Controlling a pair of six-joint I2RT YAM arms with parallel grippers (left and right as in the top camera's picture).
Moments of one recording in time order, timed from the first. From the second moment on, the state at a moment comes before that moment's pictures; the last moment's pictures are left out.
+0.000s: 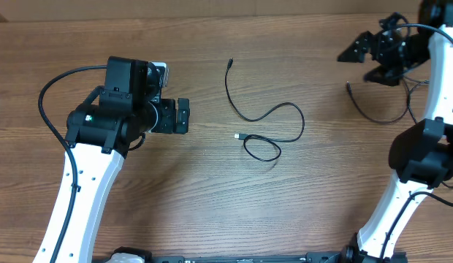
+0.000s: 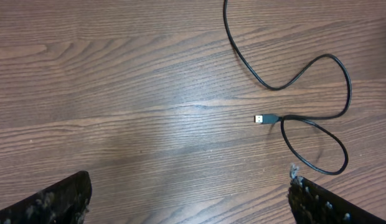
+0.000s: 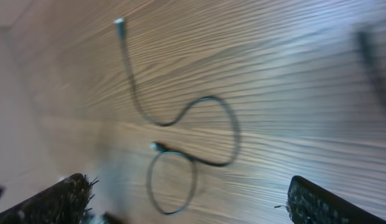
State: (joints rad) left arm -0.19 1.35 1.39 -1.04 0.11 -0.13; right arm -0.24 2.26 2.36 -1.64 -0.66 -0.04
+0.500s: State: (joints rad) left arm -0.19 1.35 1.39 -1.04 0.11 -0.13; right arm 0.18 2.26 2.36 -1.64 -0.37 0.11
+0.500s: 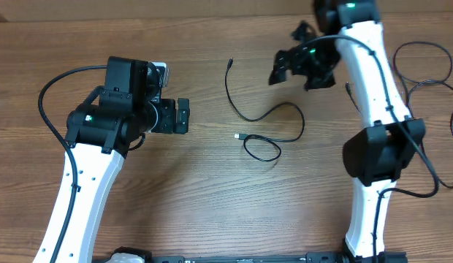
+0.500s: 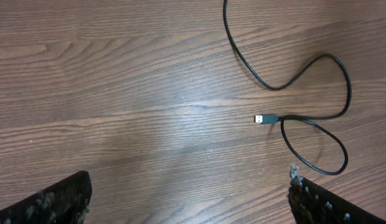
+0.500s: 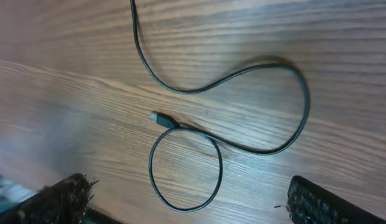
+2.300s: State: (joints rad) left arm -0.19 1.35 1.39 -1.04 0.11 -0.13; right arm 0.35 2.04 1.42 -1.24 -0.52 0.42
